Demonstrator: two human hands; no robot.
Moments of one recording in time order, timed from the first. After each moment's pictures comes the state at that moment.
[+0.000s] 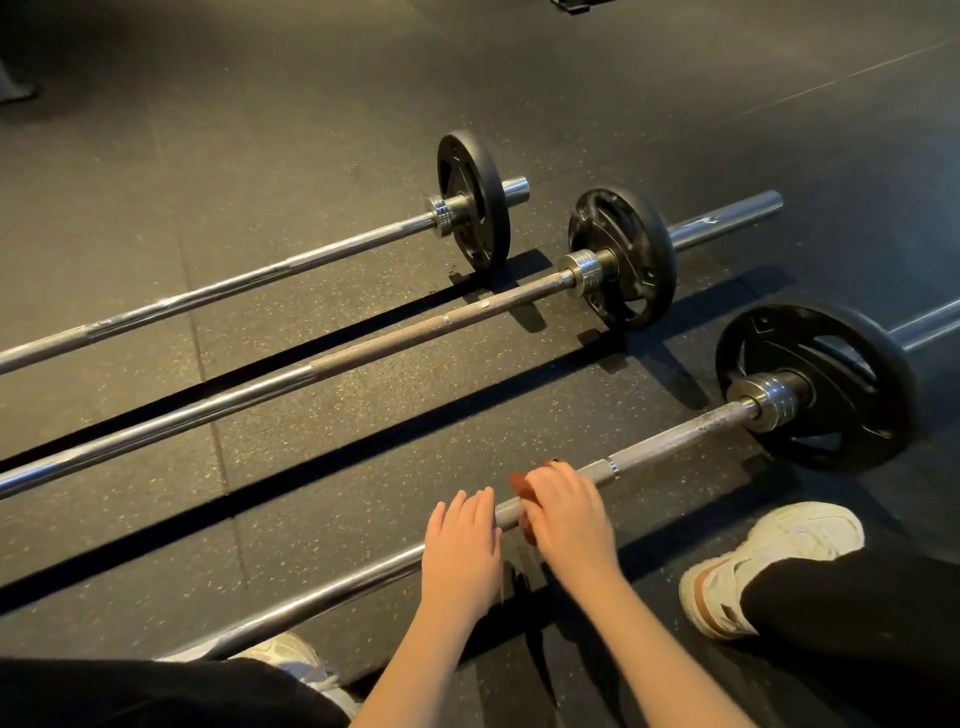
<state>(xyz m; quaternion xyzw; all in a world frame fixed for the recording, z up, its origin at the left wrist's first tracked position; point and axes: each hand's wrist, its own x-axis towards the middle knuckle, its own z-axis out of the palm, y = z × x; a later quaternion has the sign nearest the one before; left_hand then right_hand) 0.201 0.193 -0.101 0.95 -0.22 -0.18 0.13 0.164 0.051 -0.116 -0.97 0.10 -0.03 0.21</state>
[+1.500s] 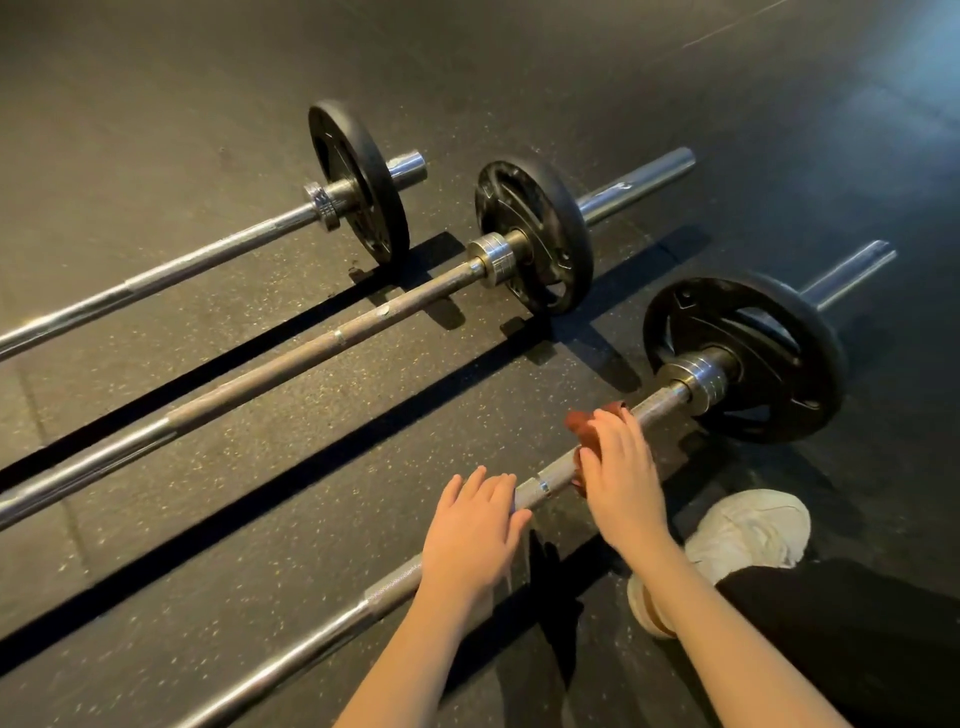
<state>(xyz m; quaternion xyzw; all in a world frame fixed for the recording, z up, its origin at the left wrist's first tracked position) 0.237 0.093 -0.116 0.89 -0.40 -0.21 0.11 0.164 -0.081 -0.116 -0.92 0.31 -0.06 0.23</state>
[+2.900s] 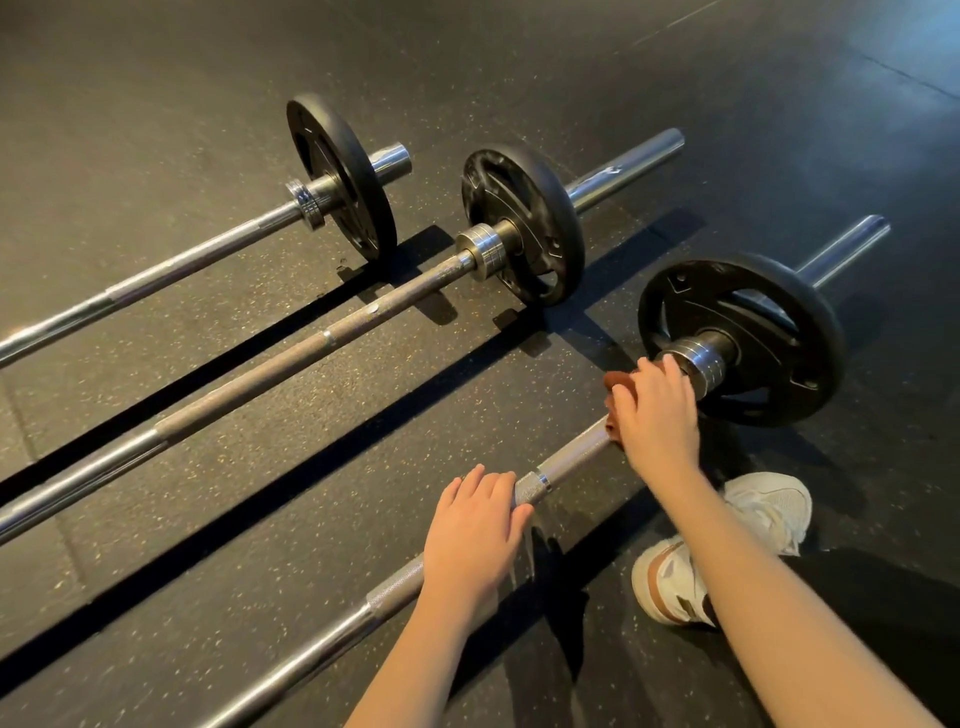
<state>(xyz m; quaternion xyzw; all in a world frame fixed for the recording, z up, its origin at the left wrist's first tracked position) 0.236 0.094 -0.120 0.89 -0.40 -0.19 0.11 0.192 -0.139 -0.107 -0.90 0.40 -0.05 0.16</state>
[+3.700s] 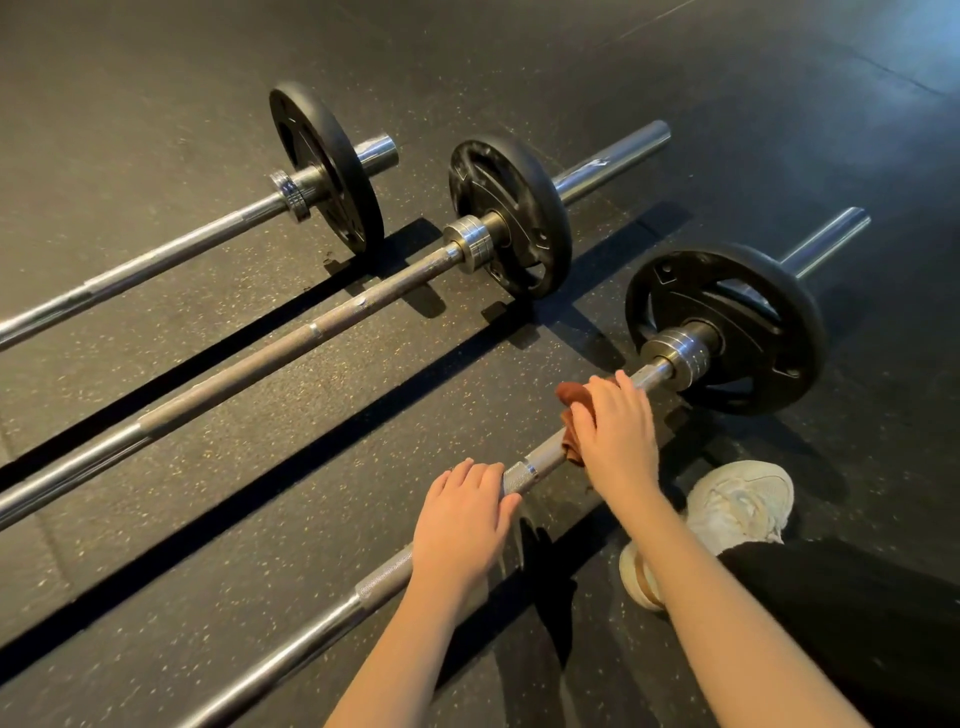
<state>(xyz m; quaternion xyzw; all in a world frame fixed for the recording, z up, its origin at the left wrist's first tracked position) 0.236 0.093 -0.119 0.89 -0.39 -0.19 0.09 0.183 -0.098 -0.110 -0.91 0.36 -0.05 0.20</state>
